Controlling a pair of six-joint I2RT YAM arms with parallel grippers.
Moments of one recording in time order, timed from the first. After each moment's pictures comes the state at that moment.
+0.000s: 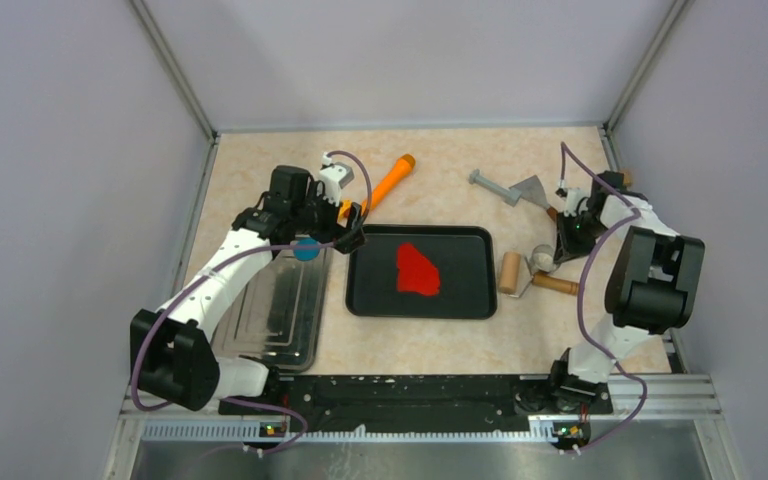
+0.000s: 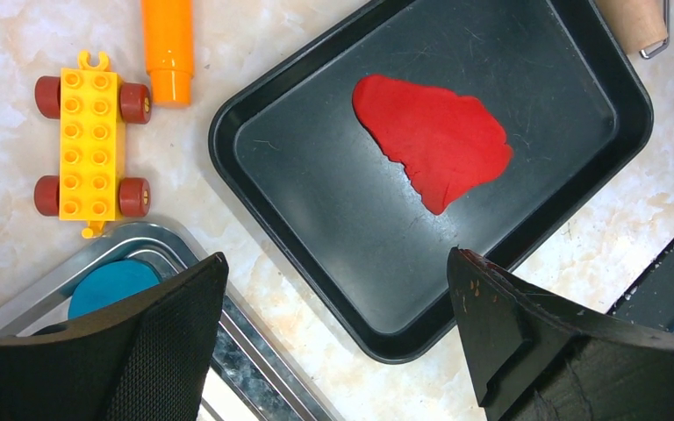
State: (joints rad) left arm -0.32 1.32 1.05 -0.47 0.44 0.07; right arm -0.25 1.71 1.12 -0.75 -0.27 -0.33
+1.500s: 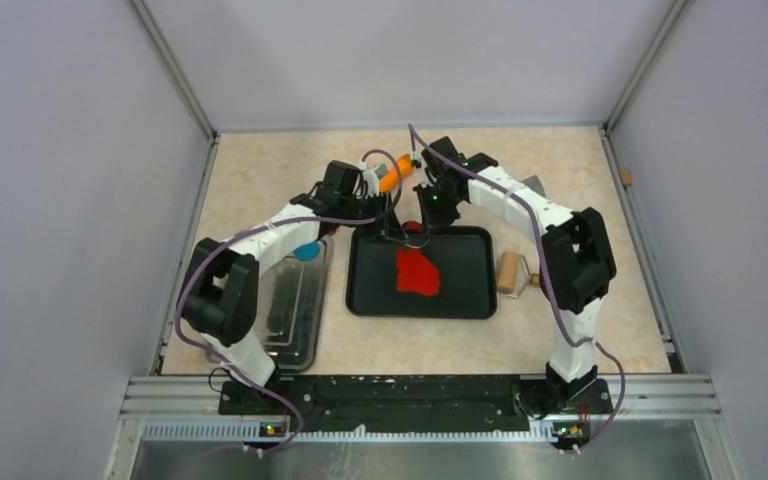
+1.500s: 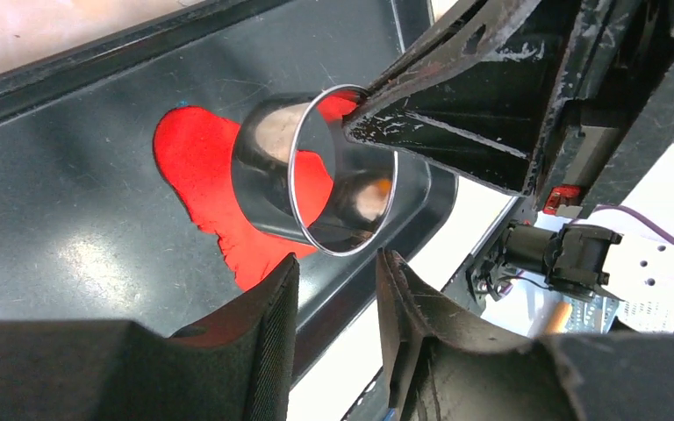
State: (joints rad) left arm -0.46 1.70 1.17 -0.26 0.63 -0.51; right arm 0.58 1.94 1.65 -0.83 -0.16 0.25
